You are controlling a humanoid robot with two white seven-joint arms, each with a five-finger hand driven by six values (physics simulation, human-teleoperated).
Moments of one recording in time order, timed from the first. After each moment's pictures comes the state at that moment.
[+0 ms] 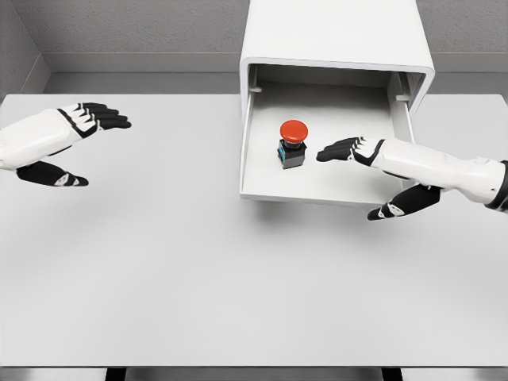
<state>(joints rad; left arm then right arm) -0.76 1.21 -1.03 -1.58 -0.11 -0.61 0.08 -0.93 -1.16 1.27 -1.74 -0.23 -0.61 0.10</state>
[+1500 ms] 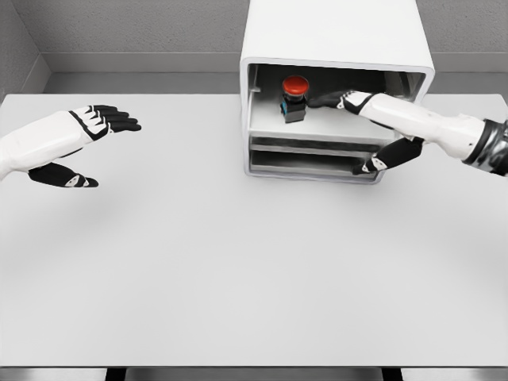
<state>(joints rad) -0.76 1.18 -1.03 -1.57 -0.13 -0.61 0.08 -1.02 -1.02 1.28 -1.57 -0.28 -0.61 0.10</state>
